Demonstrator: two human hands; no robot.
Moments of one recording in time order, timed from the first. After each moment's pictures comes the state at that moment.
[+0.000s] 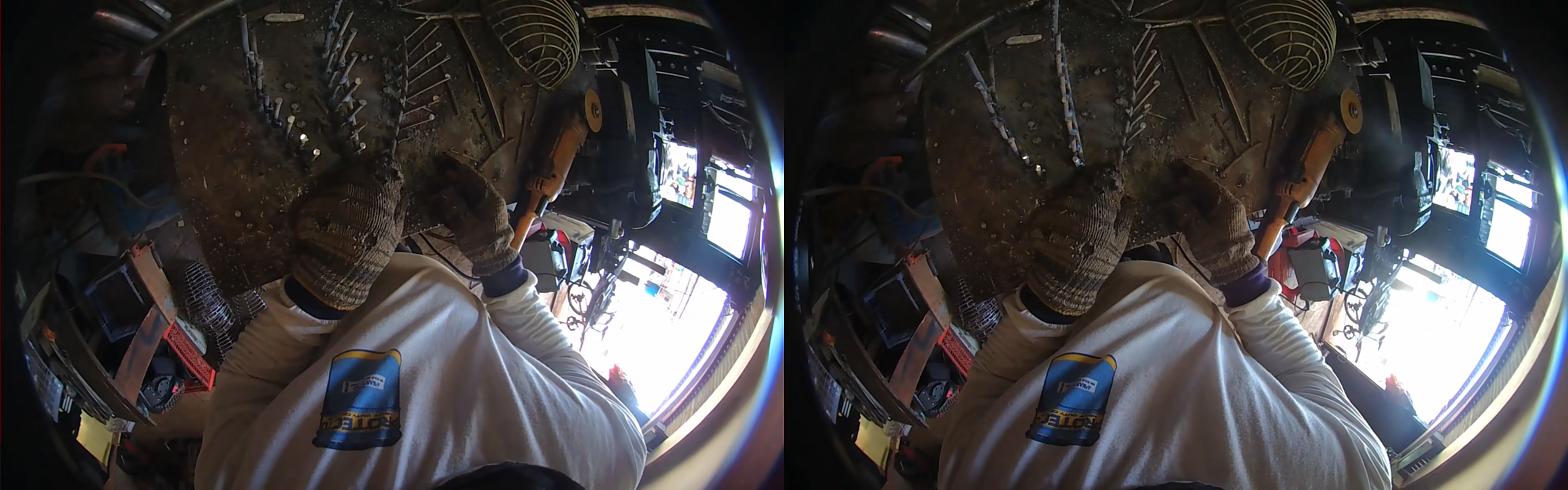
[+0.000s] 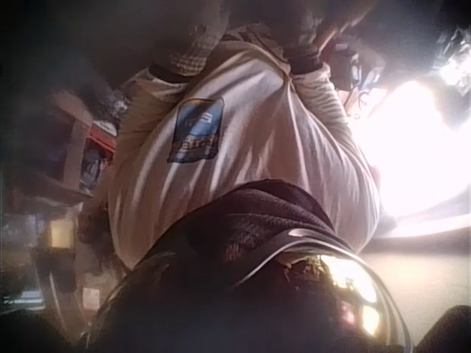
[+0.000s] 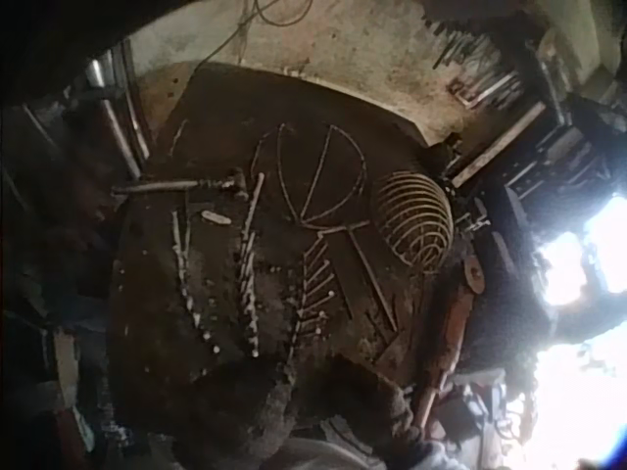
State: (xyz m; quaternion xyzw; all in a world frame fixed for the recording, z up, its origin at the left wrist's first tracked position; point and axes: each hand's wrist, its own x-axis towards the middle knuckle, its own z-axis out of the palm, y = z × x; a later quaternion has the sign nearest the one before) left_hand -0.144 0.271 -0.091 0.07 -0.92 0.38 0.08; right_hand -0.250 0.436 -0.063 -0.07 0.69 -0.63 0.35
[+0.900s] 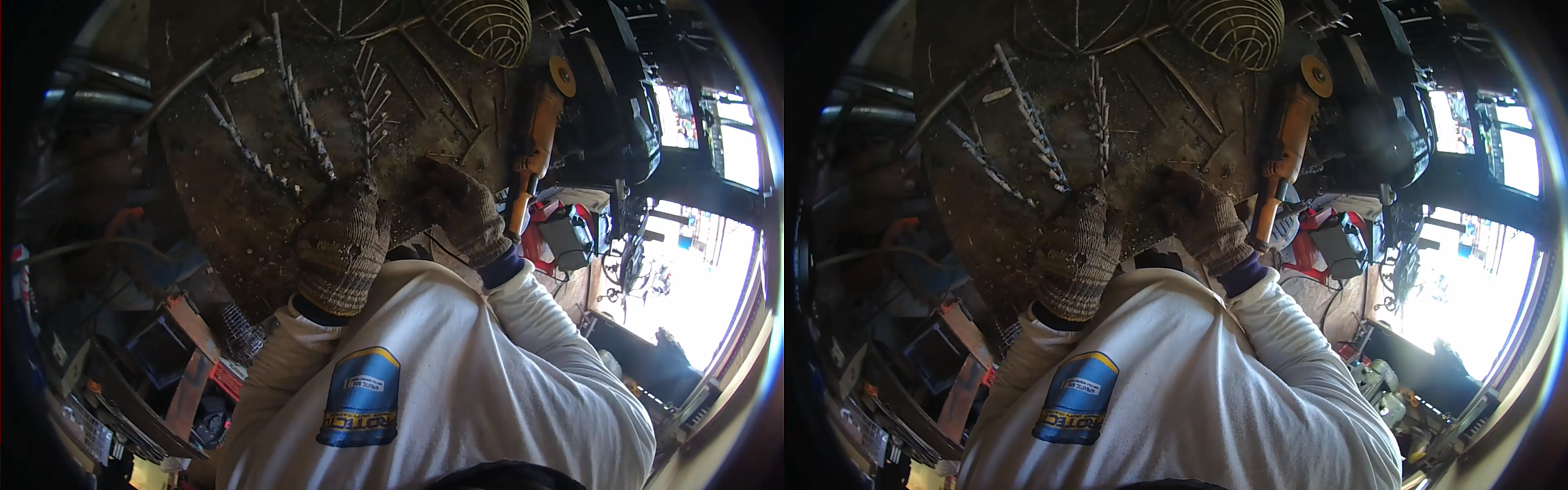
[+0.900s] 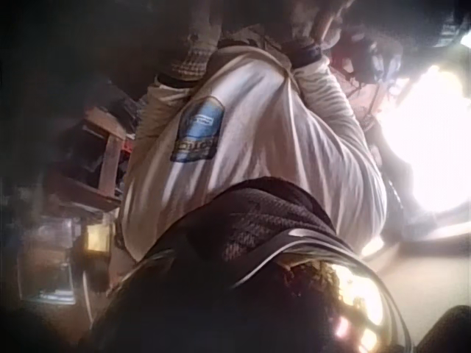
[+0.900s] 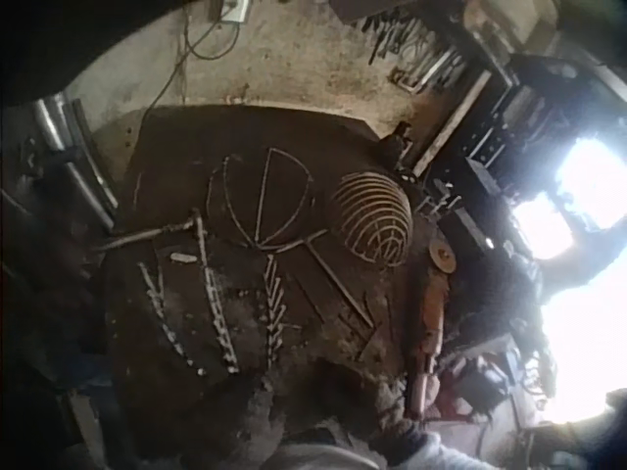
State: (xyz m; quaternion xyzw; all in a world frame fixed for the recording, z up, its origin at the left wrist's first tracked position) left_hand -0.155 0.253 -0.078 0.00 -0.96 0.23 0.18; right_hand -0.253 0.446 -0.075 -0.17 0.78 -0.54 0.26
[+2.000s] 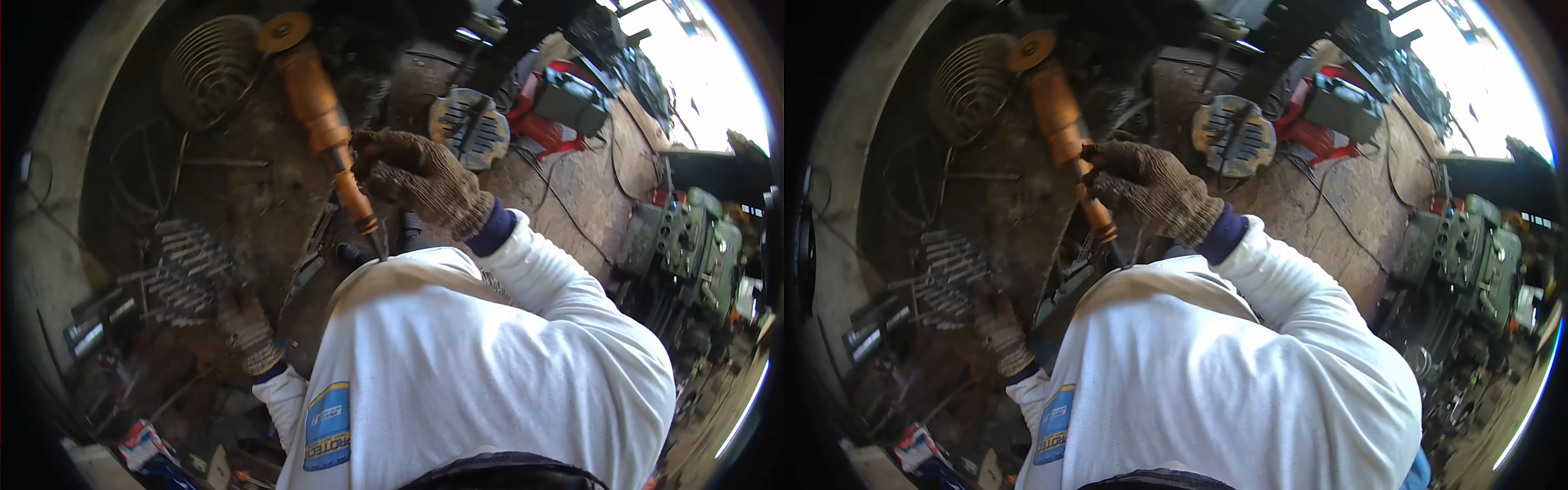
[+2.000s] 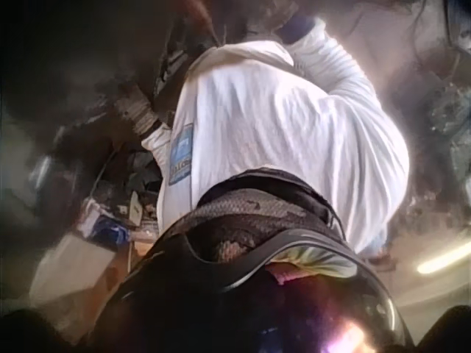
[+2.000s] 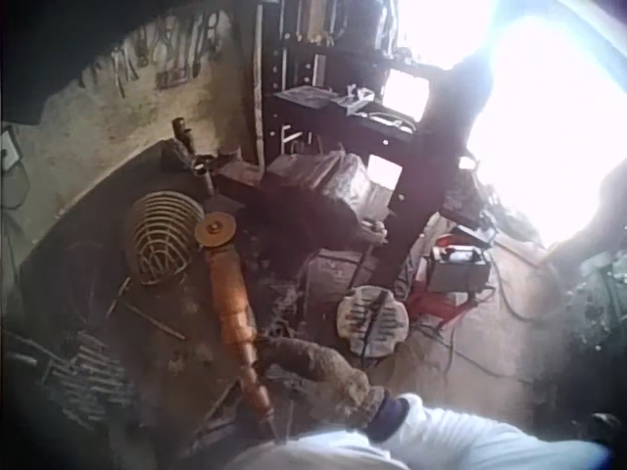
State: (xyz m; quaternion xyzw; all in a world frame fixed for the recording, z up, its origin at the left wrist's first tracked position) left_hand -0.169 0.255 -0.081 0.09 -0.99 -0.12 0.04; right_hand -0.246 0.633 -0.033 -0.05 0.69 -0.72 0.12
